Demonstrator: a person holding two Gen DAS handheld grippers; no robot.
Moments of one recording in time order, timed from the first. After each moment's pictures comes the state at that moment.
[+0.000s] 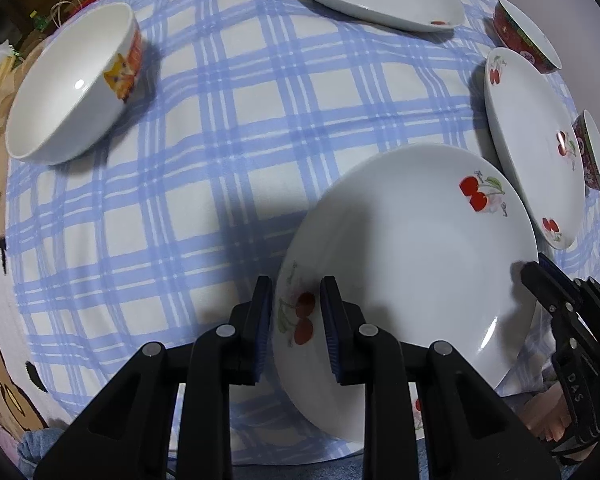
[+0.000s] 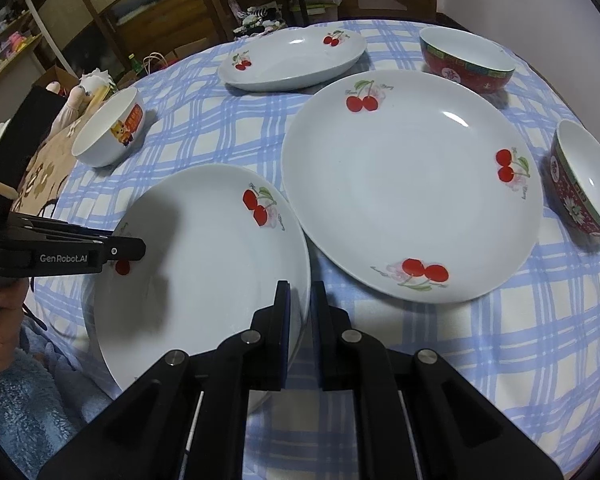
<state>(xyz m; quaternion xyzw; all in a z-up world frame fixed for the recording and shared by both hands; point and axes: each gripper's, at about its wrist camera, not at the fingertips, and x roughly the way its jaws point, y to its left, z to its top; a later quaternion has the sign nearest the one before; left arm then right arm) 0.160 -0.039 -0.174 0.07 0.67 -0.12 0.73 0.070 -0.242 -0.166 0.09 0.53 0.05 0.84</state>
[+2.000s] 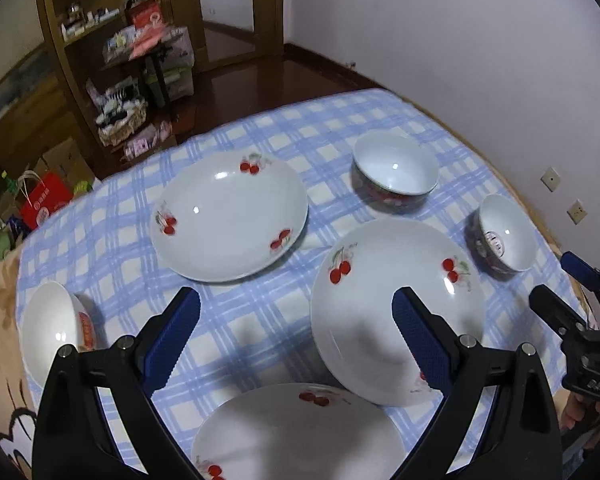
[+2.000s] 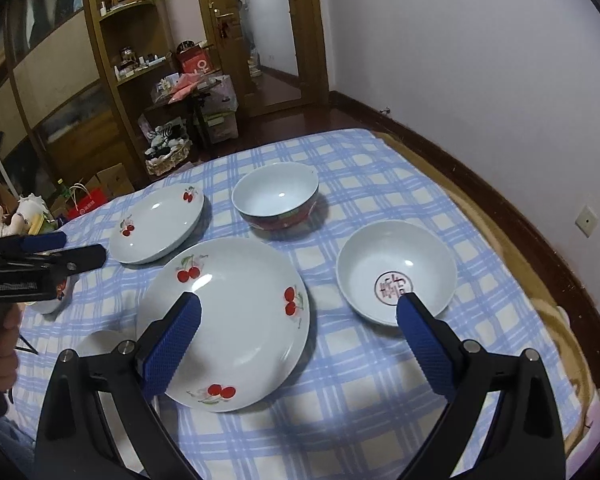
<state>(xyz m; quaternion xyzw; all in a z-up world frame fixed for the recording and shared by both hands) 0.197 -0.169 -0.073 0.12 0.47 -0.24 0.84 0.062 -0.377 -0.090 0.12 0.38 -0.11 0.91</state>
